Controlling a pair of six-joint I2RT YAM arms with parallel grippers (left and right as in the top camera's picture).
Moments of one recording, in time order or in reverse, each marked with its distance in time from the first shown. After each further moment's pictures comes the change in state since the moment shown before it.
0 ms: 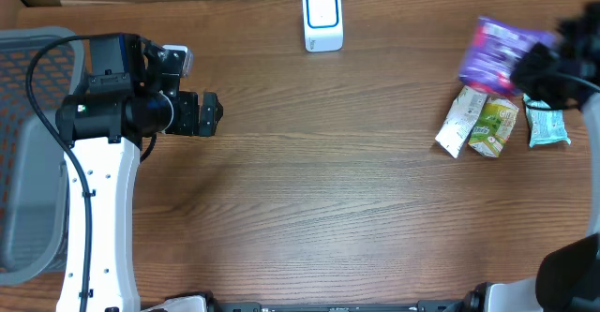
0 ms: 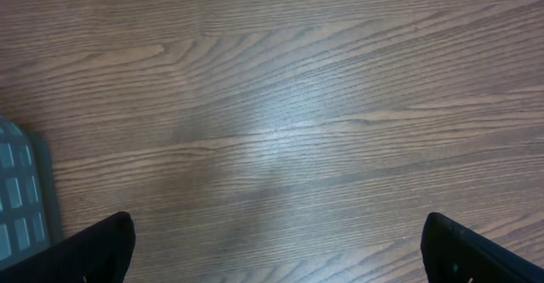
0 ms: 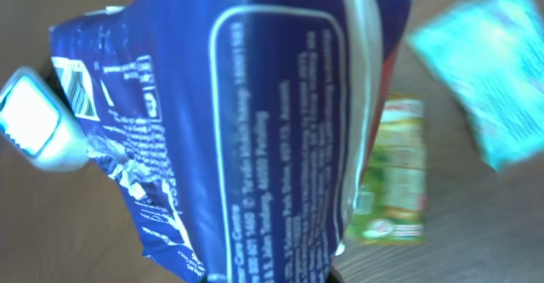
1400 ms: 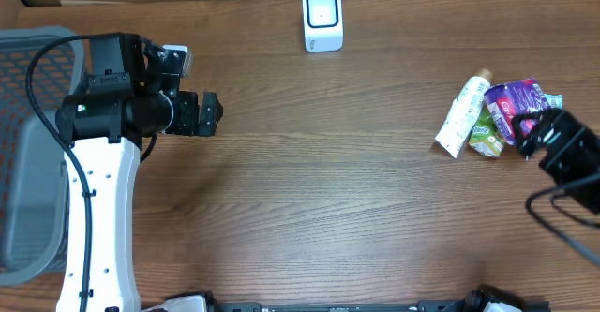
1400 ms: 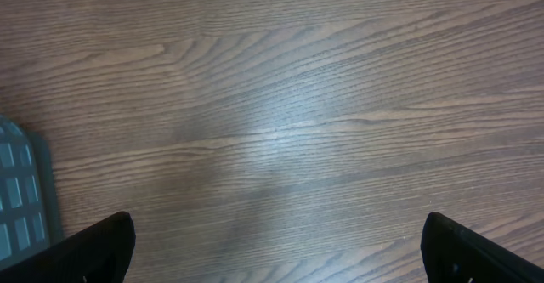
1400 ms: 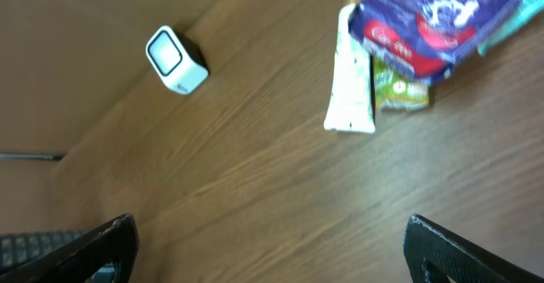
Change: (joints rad) left arm 0.000 0.000 0.000 0.000 0.000 0.000; right arm -0.063 -0.617 0.006 -0.441 -0.183 -0.075
